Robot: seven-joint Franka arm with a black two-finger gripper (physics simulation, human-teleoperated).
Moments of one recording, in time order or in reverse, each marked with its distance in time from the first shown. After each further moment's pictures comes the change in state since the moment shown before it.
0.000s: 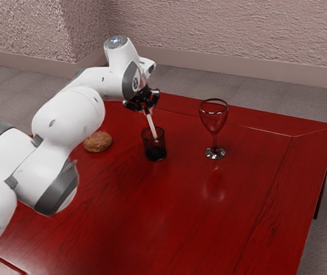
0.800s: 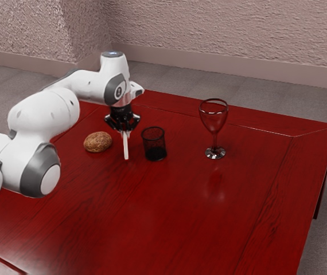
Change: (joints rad) arm 0.470 0.060 -0.589 0.261 0.577 -0.262 0.061
